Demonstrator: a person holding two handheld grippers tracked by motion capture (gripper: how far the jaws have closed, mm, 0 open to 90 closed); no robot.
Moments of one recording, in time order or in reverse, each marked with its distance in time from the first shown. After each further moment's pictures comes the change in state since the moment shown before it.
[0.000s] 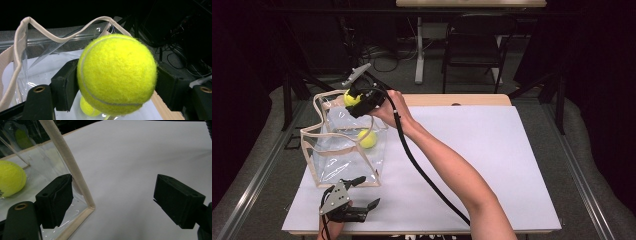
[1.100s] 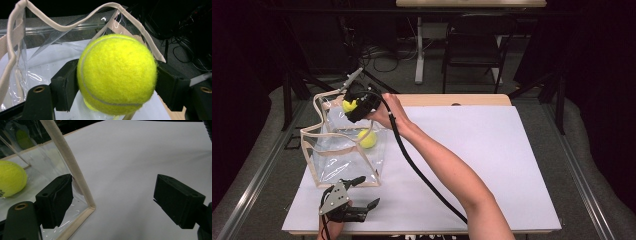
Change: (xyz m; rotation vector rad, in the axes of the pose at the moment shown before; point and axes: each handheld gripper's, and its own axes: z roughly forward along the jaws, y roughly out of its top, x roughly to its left) left arm 0.000 0.000 0.000 -0.001 0.001 0.001; right arm 0.006 -0.002 0.020 0.083 0.031 -0.021
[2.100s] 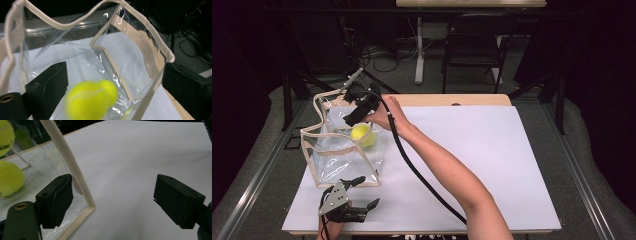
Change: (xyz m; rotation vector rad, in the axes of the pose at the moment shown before) left arm 0.000 0.000 -0.001 -0.003 -0.001 0.000; right arm -0.001 -0.003 0.004 0.010 0.035 0.060
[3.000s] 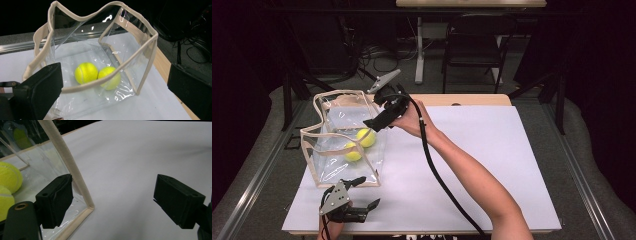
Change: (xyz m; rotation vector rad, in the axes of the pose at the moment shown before) left arm -0.001 0.001 0.001 0.006 -0.004 0.000; right arm -0.010 -0.047 -0.068 -0.096 0.058 0.025
